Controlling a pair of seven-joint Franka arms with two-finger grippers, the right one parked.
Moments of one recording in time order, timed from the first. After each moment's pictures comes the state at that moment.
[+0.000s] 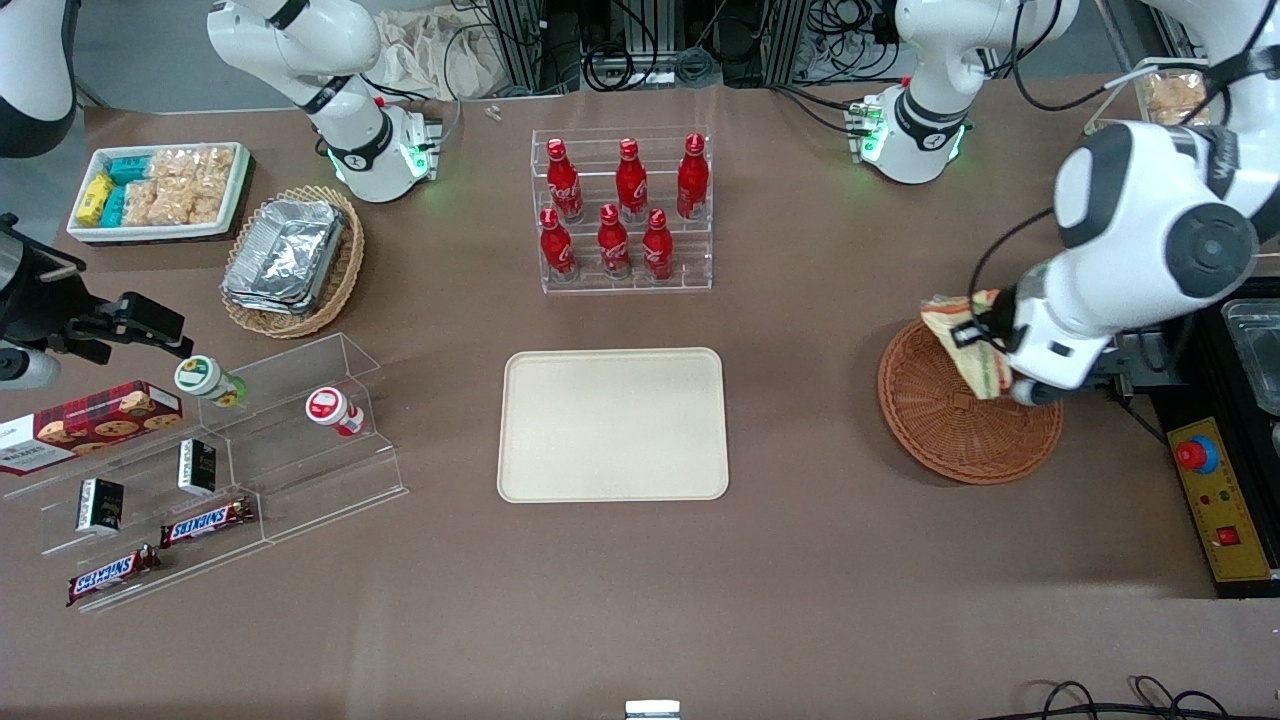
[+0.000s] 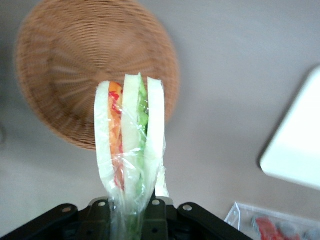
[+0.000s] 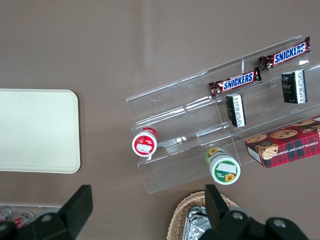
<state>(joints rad) -0.06 0.09 -0.15 -1.86 -0.08 1.74 -0.43</state>
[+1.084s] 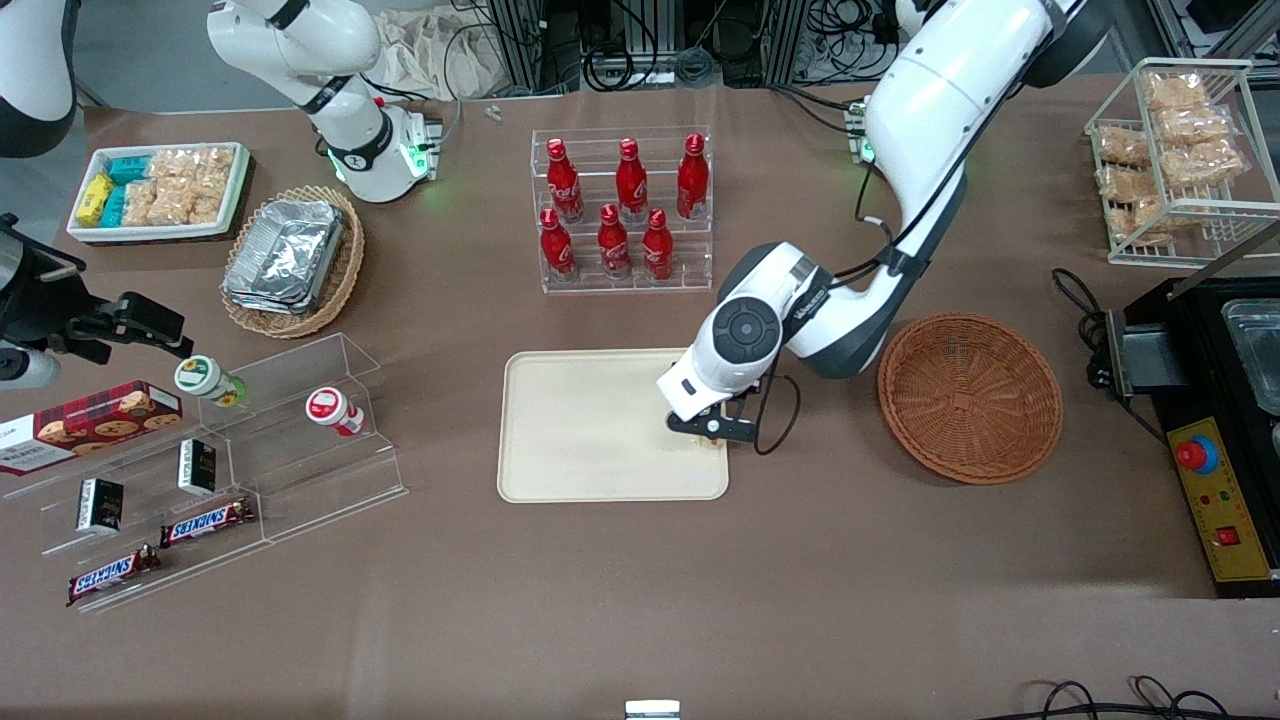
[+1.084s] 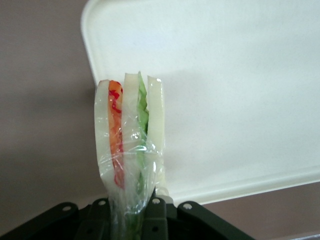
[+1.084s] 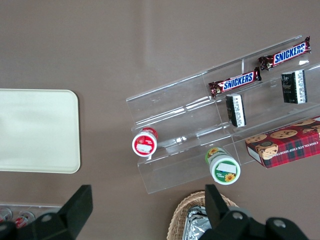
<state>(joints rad) -0.36 0.68 -0.37 -1.57 0.09 2.12 -0.55</state>
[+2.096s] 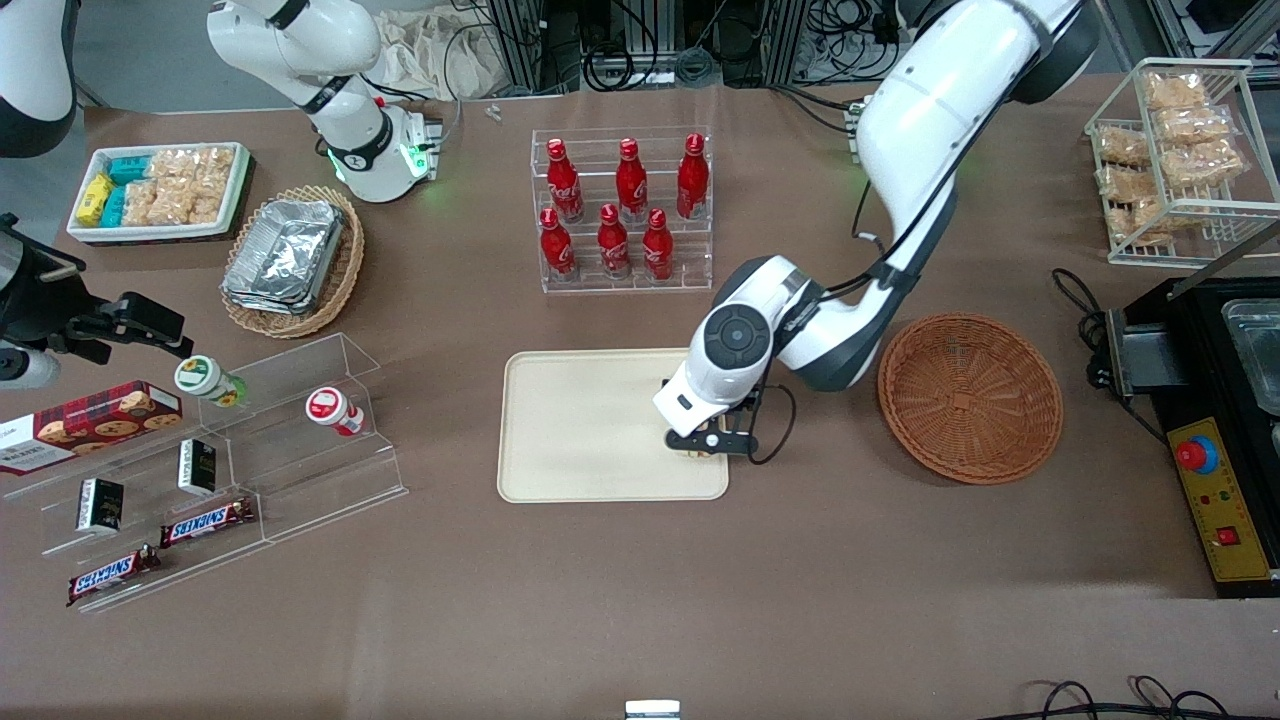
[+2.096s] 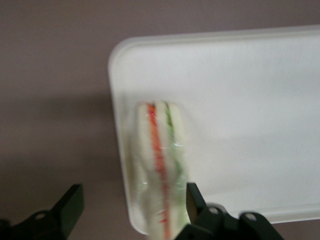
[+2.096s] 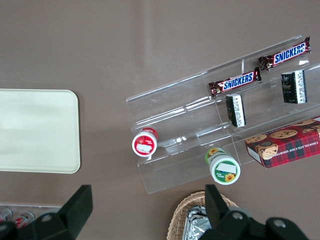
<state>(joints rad) -0.34 0.64 -0.36 -1.50 0.16 2.07 -0.66</state>
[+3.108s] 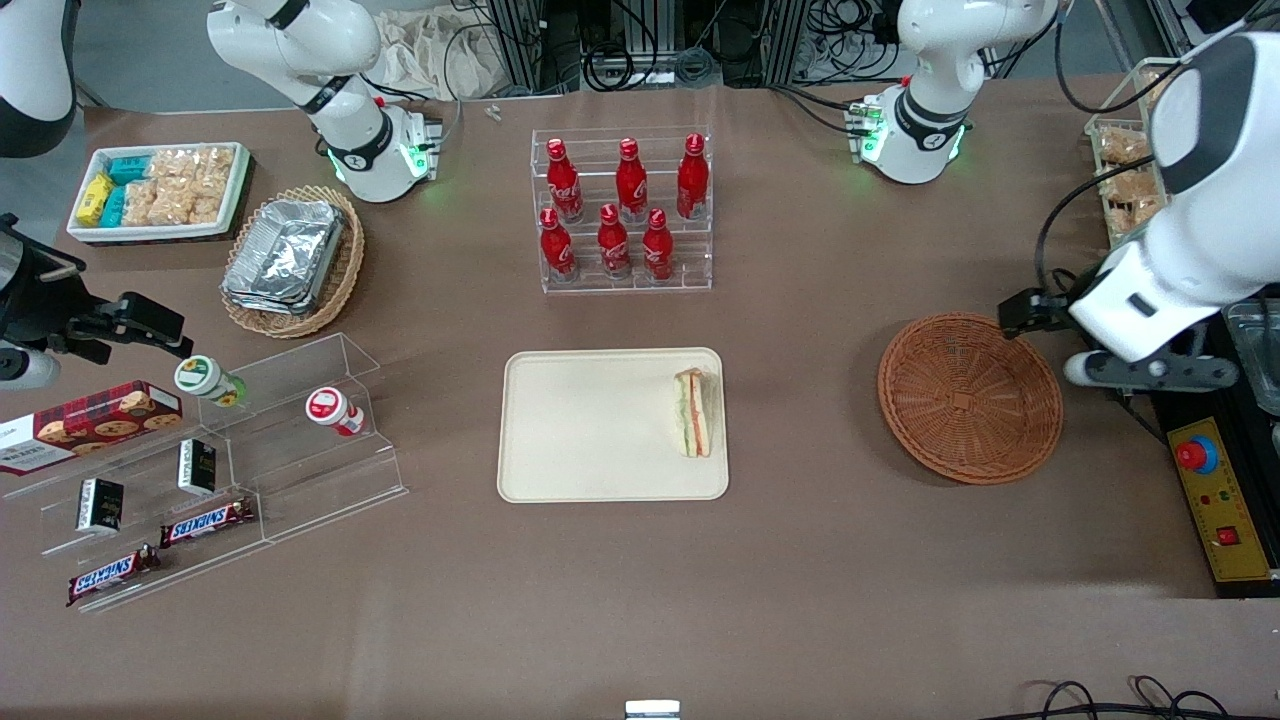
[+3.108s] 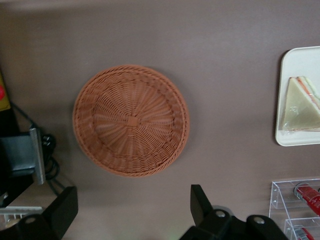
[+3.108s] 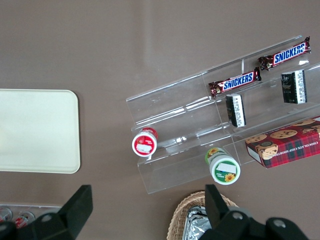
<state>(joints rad) 0.22 0.08 -0.34 -1.61 0.02 1.58 -0.06</state>
